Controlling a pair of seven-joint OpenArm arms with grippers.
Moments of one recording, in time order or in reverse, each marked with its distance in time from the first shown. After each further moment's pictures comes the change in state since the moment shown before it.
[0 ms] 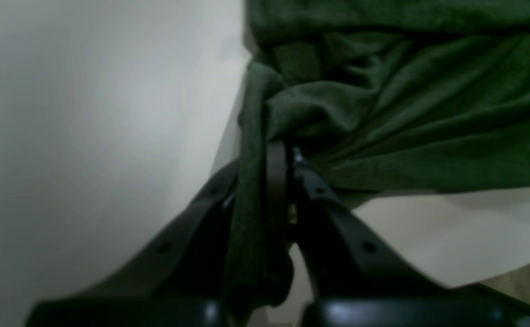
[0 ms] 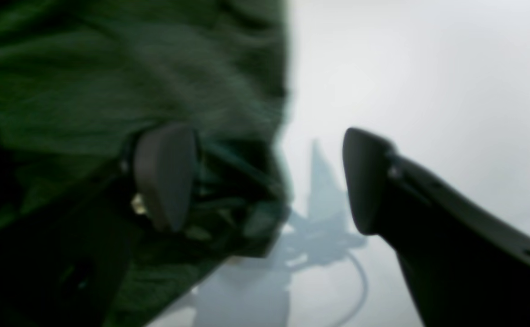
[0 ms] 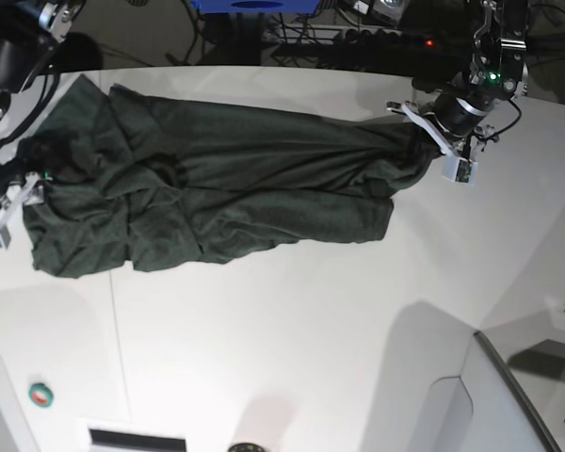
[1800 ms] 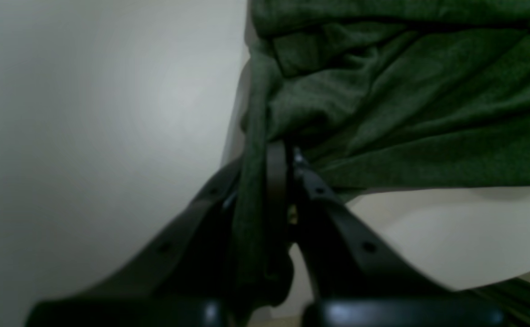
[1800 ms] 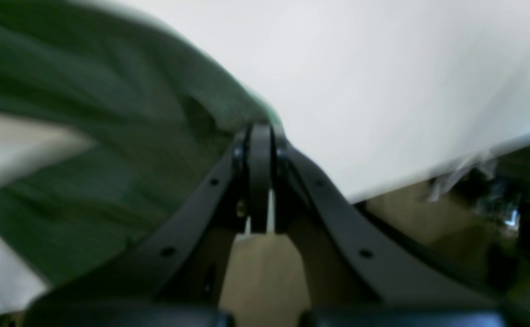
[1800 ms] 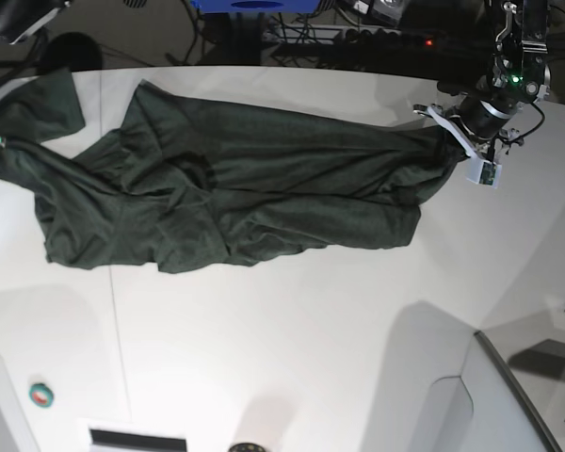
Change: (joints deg) left arm 1.2 -3.5 -3.4 0.0 0.0 -0.1 0.0; right arm -7.7 -5.6 14.3 21.2 -0.3 -0.7 -4.0
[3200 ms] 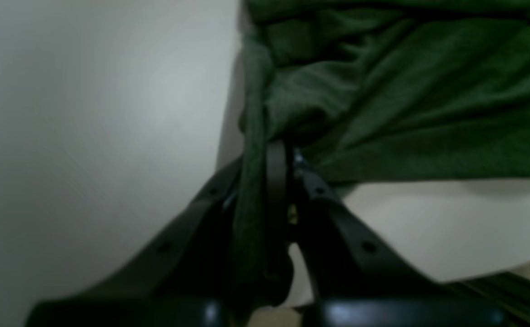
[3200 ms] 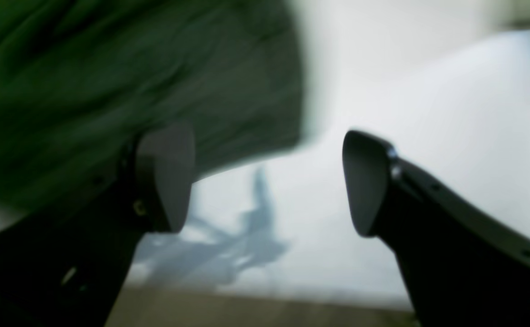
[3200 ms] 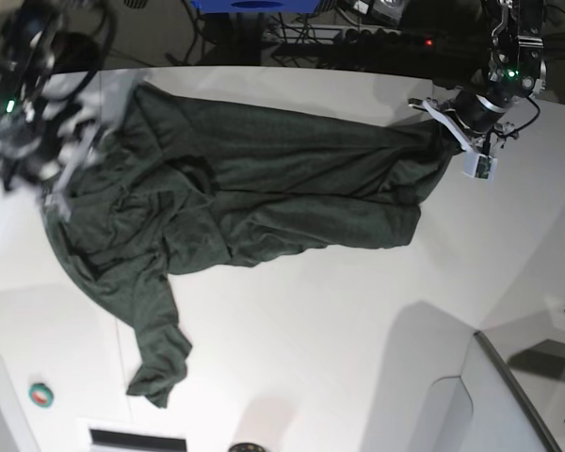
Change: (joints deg) left arm 1.0 0.9 0.2 0.0 -0.2 0.0 0.0; right arm -12.7 -8.9 -25.9 14.7 7.3 0.1 -8.6
